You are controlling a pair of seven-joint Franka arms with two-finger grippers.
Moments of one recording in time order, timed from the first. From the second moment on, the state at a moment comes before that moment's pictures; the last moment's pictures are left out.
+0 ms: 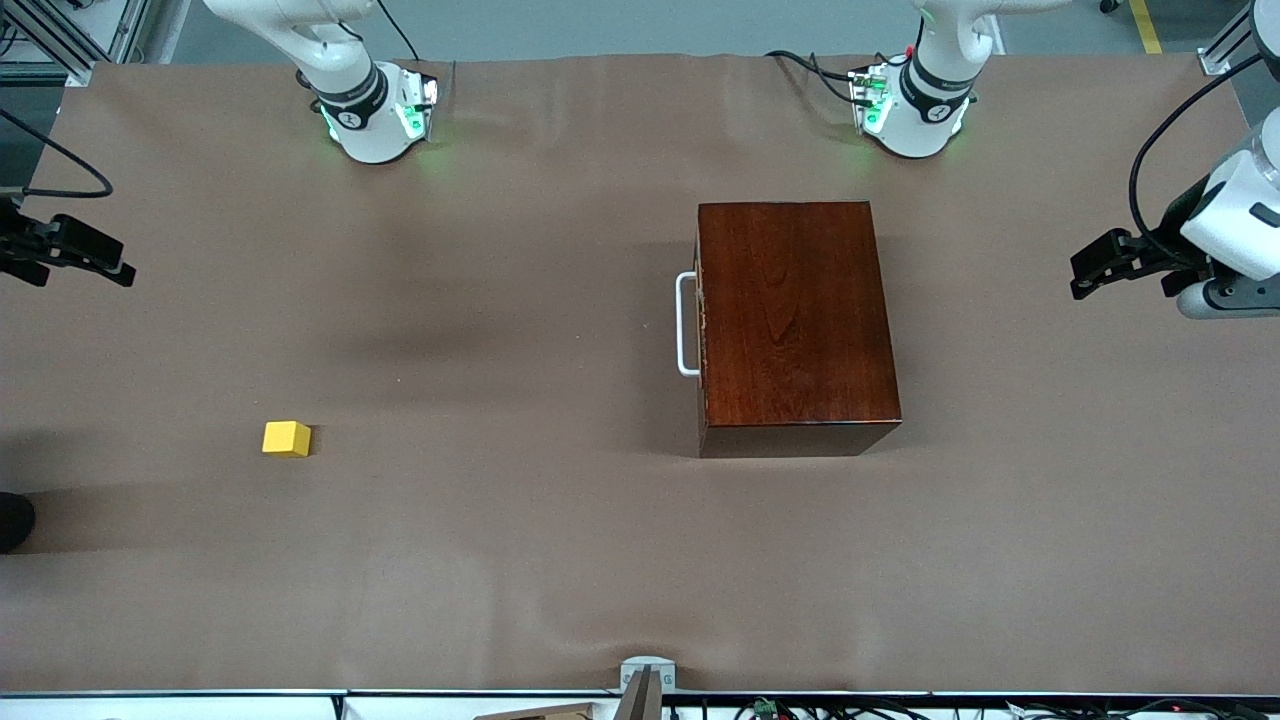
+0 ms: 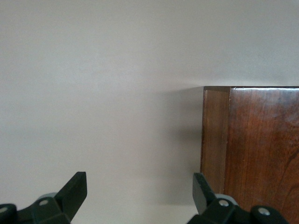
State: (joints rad) left arm 0.00 0.02 -0.07 -1.60 0.03 1.63 -0.08; right arm 0.01 0.01 -0.11 -1.57 0.02 1.56 -0.07
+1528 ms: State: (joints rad) left arm -0.27 0.19 -0.39 -1.35 -0.08 1.49 -0.74; right arm 0.01 0.01 -0.12 -1.57 0.02 1.56 -0.07
